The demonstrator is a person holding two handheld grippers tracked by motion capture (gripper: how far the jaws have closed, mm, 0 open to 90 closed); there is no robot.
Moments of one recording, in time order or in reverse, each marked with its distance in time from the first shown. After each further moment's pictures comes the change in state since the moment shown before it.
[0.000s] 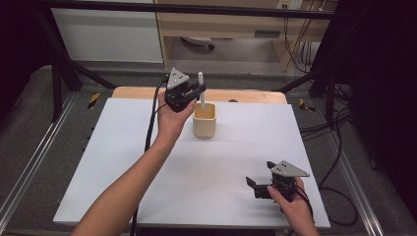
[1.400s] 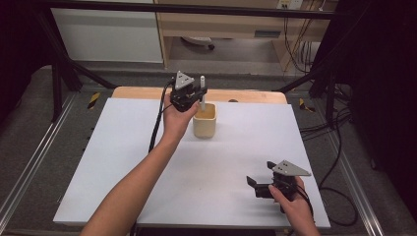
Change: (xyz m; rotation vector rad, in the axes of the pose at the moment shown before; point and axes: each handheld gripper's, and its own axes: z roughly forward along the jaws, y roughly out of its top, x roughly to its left) left arm 0.010 -0.023 0.032 0.068 0.041 -0.004; right arm -0.004 -0.001 0.000 -0.001 0.016 0.030
